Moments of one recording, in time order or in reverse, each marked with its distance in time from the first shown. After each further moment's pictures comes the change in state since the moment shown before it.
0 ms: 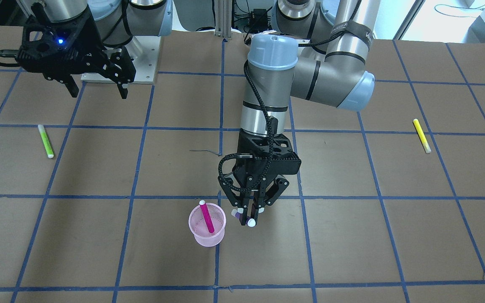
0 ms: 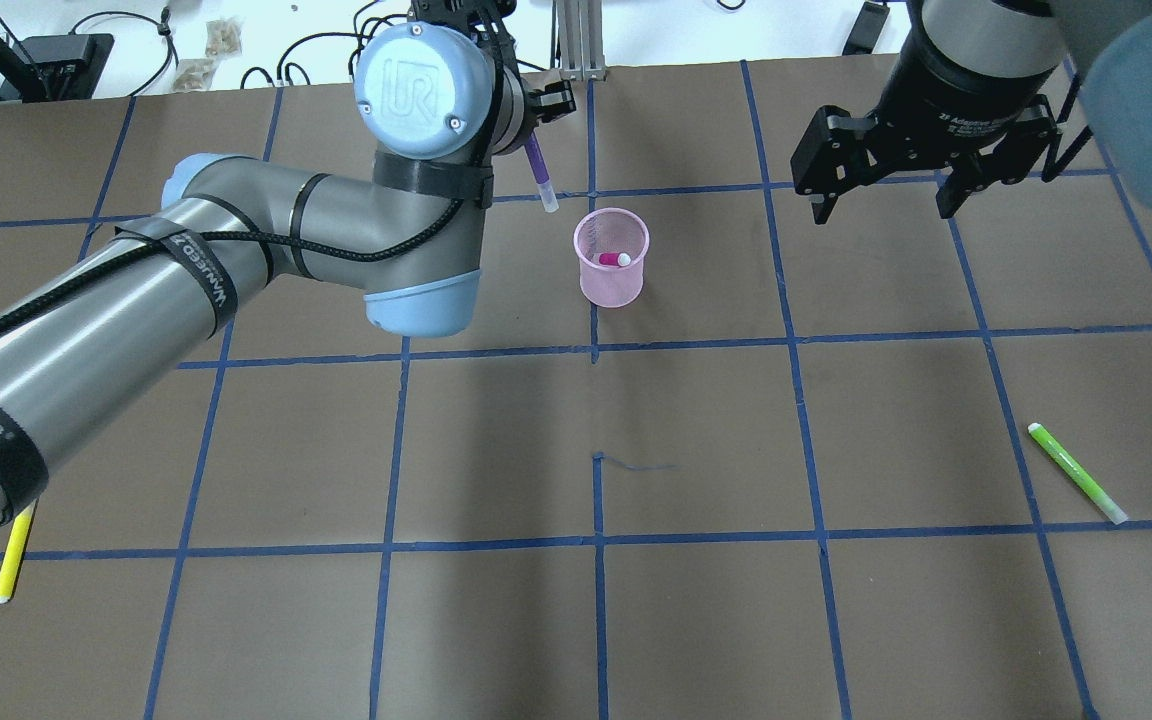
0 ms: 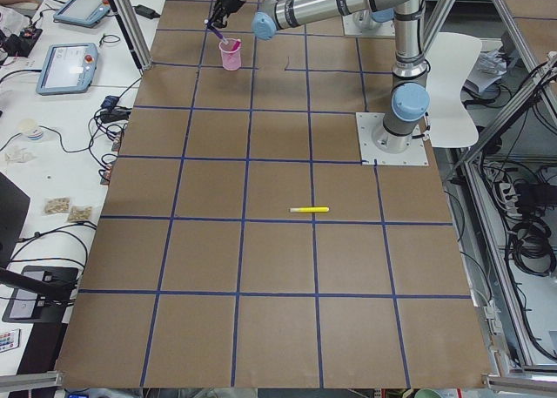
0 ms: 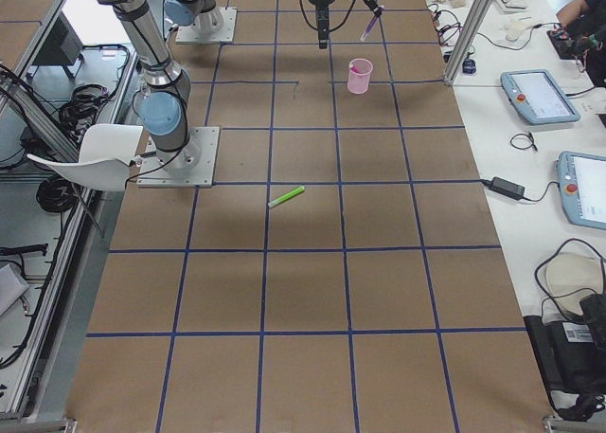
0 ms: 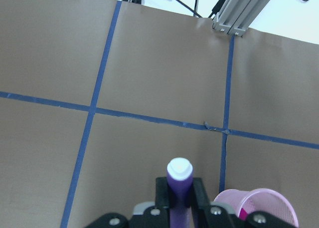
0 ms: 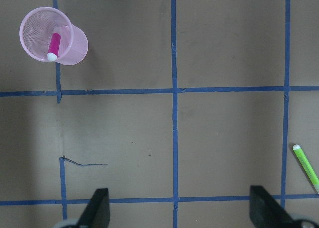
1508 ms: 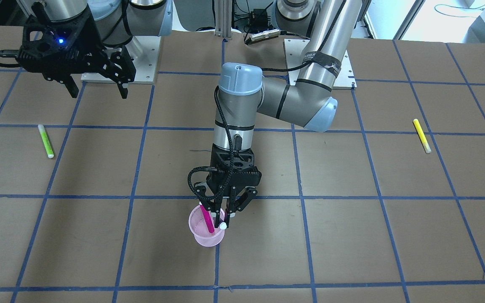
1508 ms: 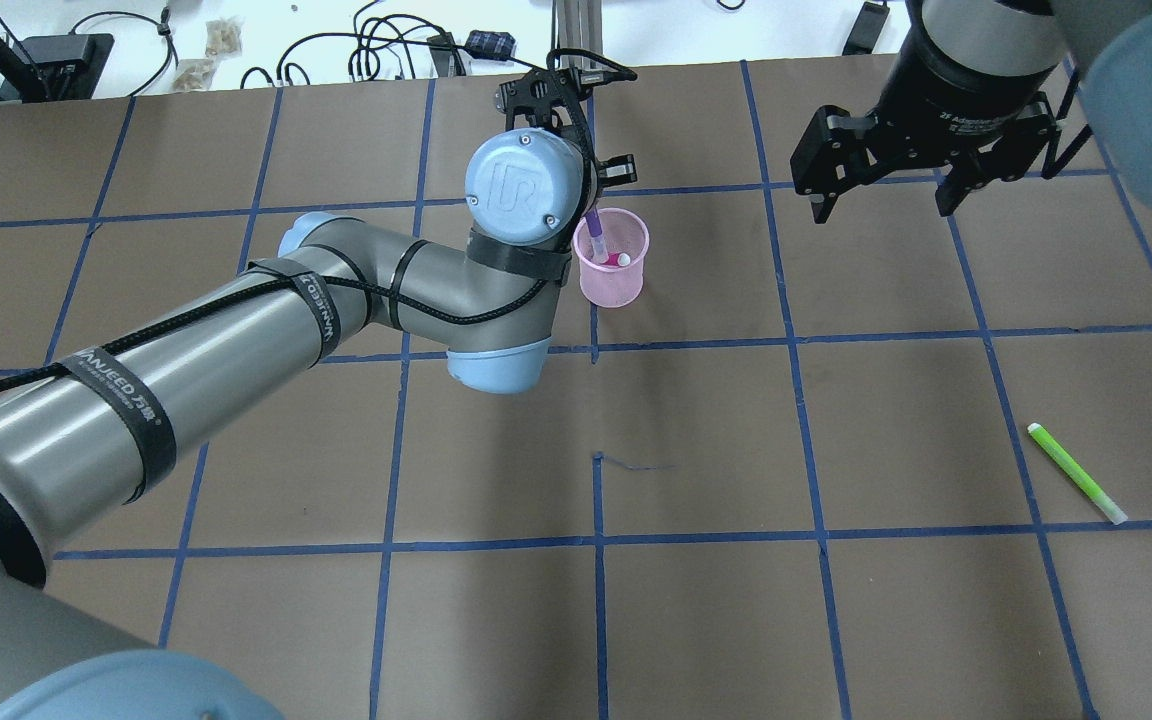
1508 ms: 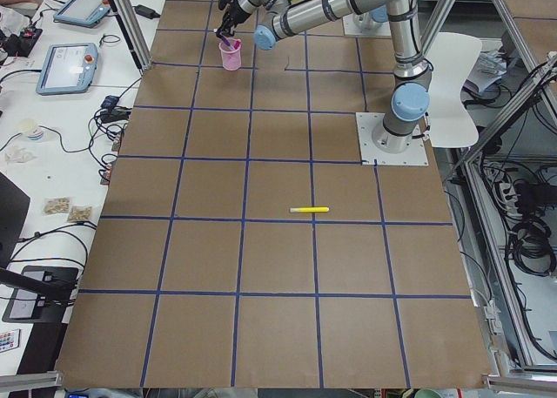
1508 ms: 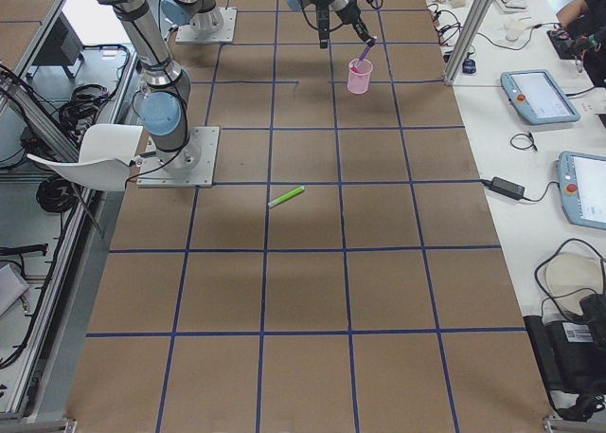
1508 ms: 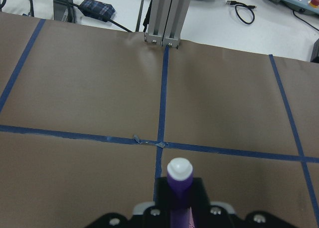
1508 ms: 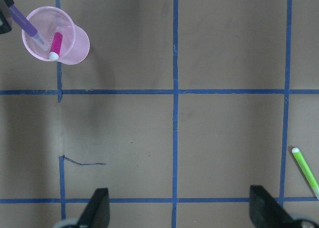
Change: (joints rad) left arm -0.085 -0.107 -0.032 0.117 0.023 -0.020; right arm 0.000 0.000 0.000 -0.001 0.000 -0.015
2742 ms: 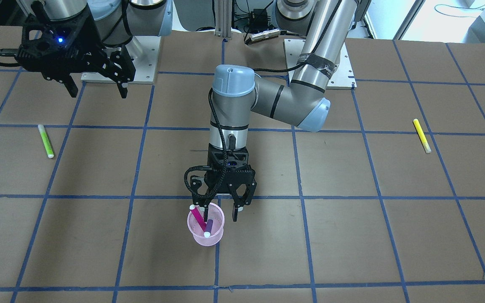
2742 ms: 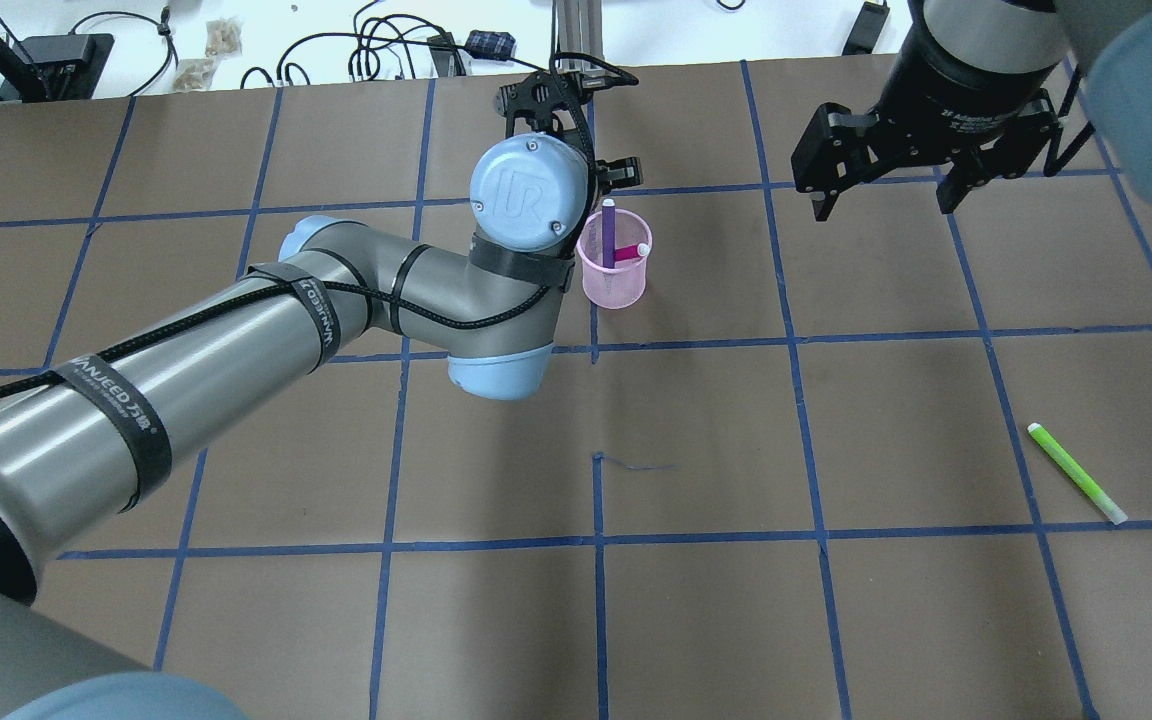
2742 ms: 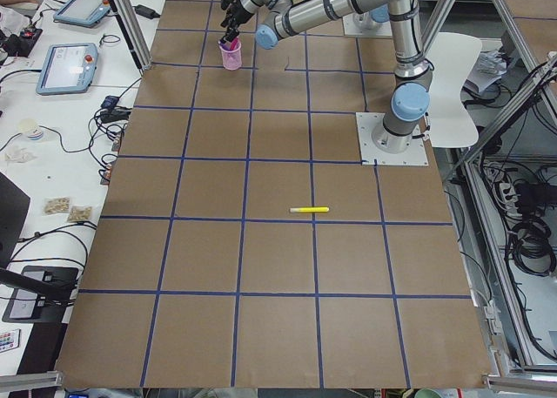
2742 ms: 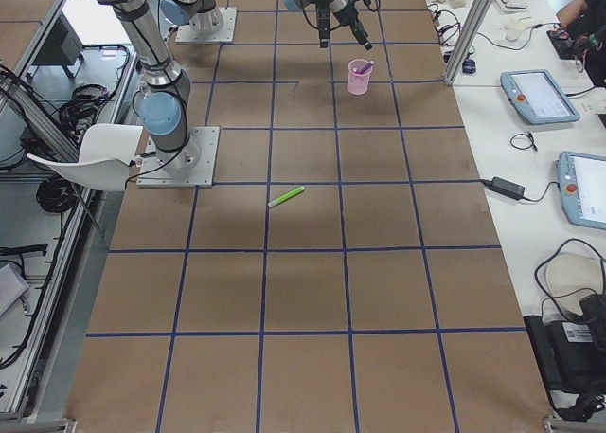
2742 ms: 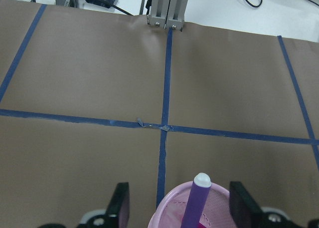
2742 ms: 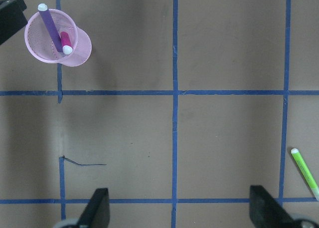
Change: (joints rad) left arm 0.009 0.022 -0.003 -0.034 0.030 0.008; right arm 0.000 -0.001 -0.004 0.000 -0.001 -0.001
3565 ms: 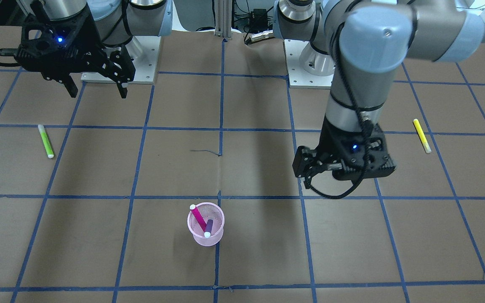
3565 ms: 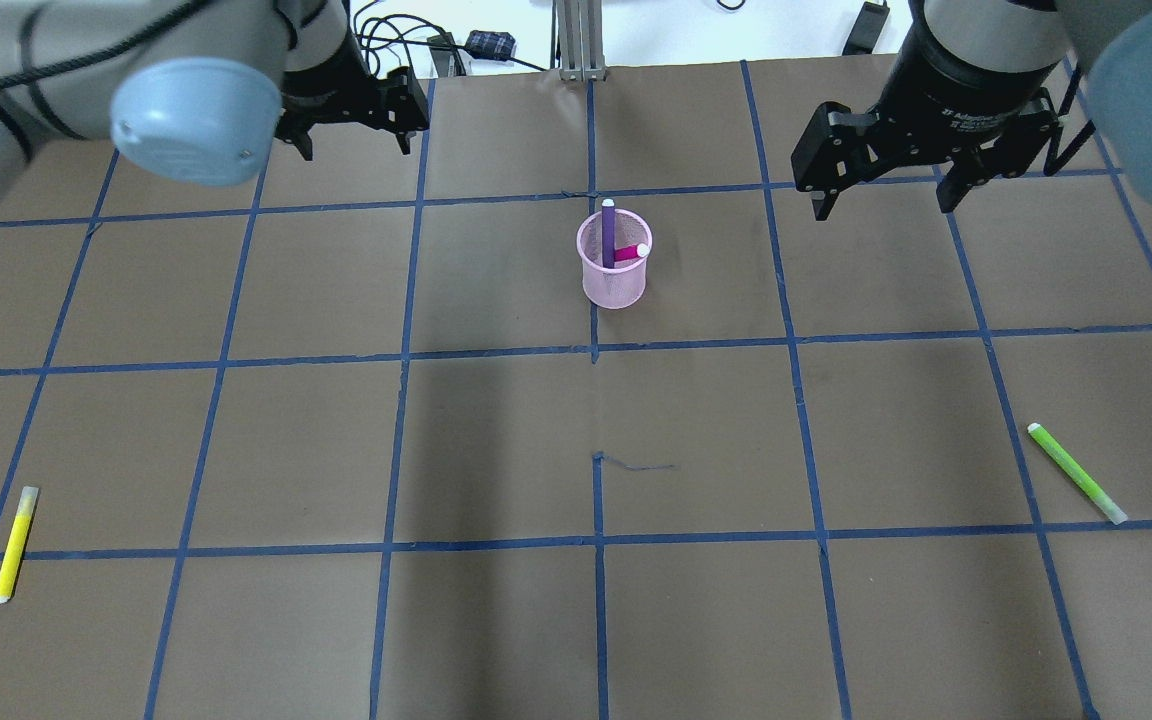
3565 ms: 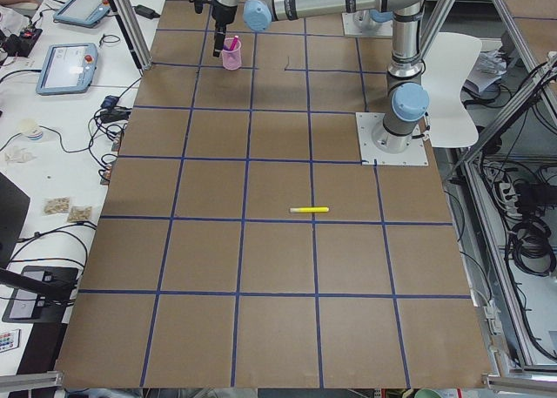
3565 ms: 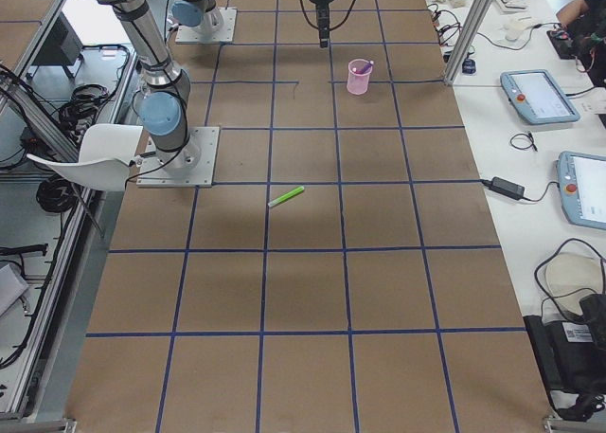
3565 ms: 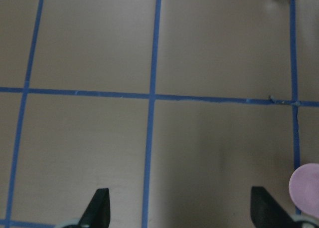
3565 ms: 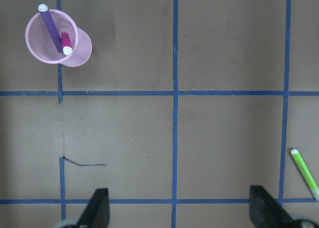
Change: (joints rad) left arm 0.312 0.243 0.283 -1.042 -0.074 0.296; right arm 0.000 0.000 -0.001 0.000 0.001 -0.001
